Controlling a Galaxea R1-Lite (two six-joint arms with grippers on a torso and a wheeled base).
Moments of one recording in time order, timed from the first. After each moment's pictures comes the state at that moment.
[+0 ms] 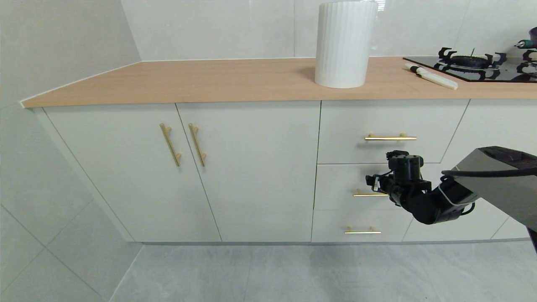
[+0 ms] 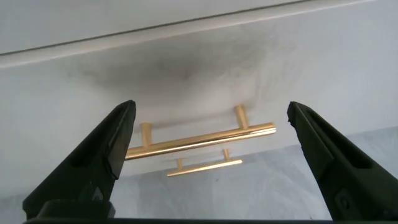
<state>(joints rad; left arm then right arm) 0.00 0.00 0.00 0.00 0.03 -0.01 0.18 2.38 -1.21 -0.80 -0.32 0.21</state>
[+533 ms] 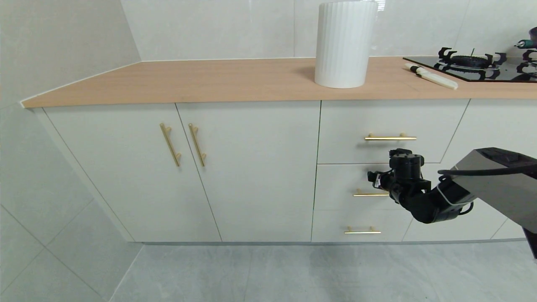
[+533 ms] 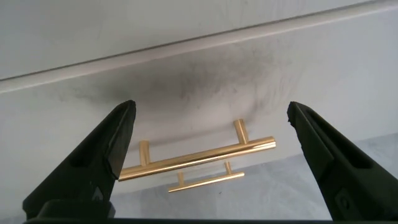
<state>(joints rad) 0.00 0.00 0.00 0.00 0.03 -0.01 0.18 2.40 -1.24 -0.84 -0.35 0.24</state>
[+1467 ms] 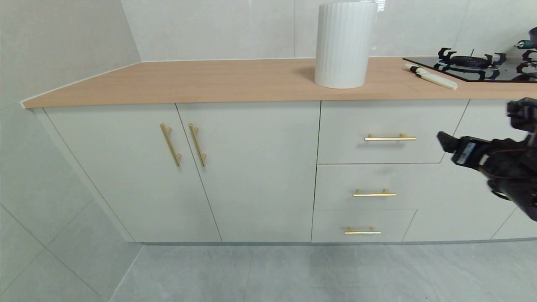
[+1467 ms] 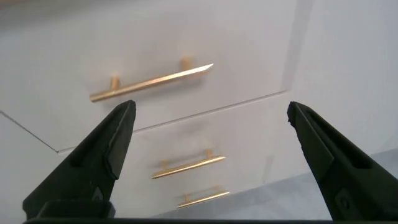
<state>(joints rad) 0.00 0.00 0.00 0.00 0.03 -0.01 0.19 1.53 -0.61 -0.93 -0.42 0.15</state>
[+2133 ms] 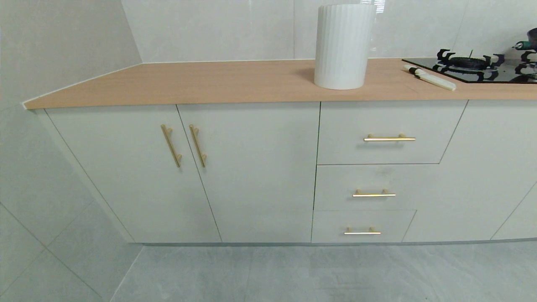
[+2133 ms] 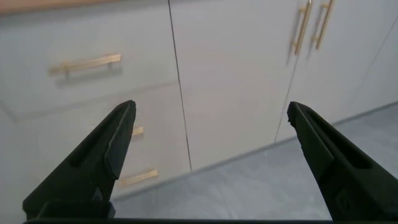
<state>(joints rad) 0.00 0.00 0.00 0.00 0.03 -0.01 0.02 0.48 -0.20 -0.33 -0.36 0.02</state>
